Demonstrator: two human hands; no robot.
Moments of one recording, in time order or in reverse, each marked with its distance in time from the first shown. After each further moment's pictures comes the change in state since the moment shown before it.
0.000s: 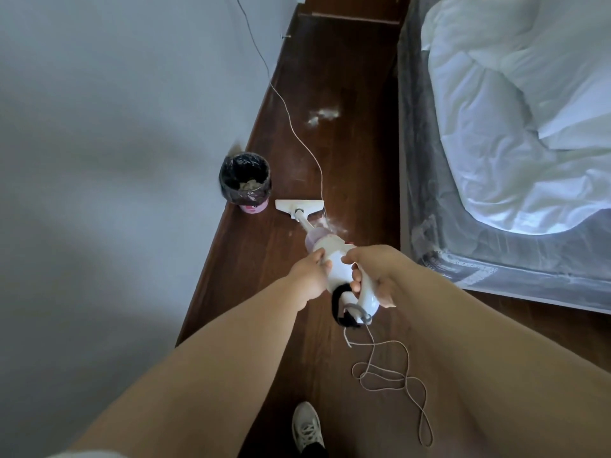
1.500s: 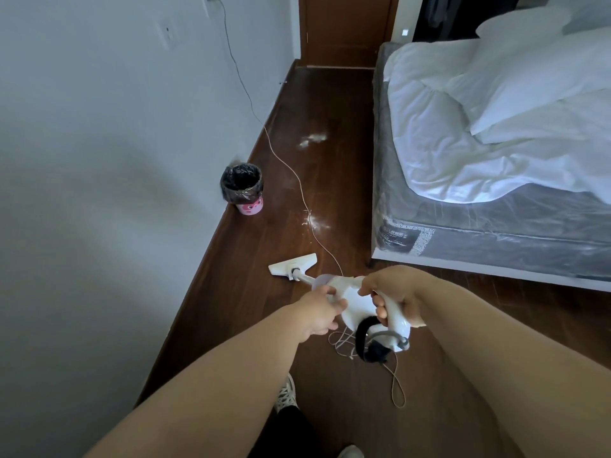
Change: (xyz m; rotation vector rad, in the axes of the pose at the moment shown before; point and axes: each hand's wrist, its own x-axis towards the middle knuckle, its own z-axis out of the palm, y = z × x) left_hand -0.269 -0.046 0.204 -0.014 -0.163 -0.054; right_hand -0.176 0.237 -0.156 -0.248 -0.122 -0.067
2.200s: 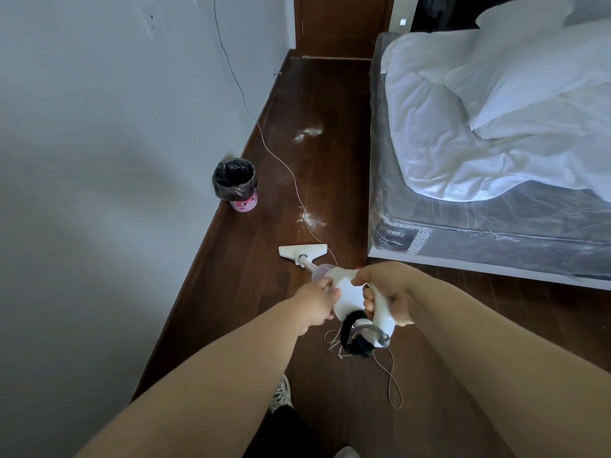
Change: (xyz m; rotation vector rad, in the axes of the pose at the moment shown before) left_hand 0.037 0.014 -0.003 0.030 0.089 0.061; right_hand 0.033 -0.015 -0.009 0.227 0.015 0.045
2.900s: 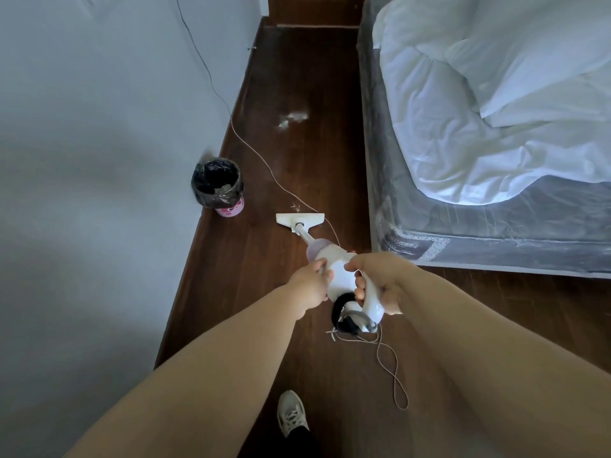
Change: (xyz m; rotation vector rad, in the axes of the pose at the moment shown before) left_hand 0.148 0.051 -0.108 -0.035 0.011 0.030; right_hand 0.100 -0.135 0.036 0.126 0.078 0.034
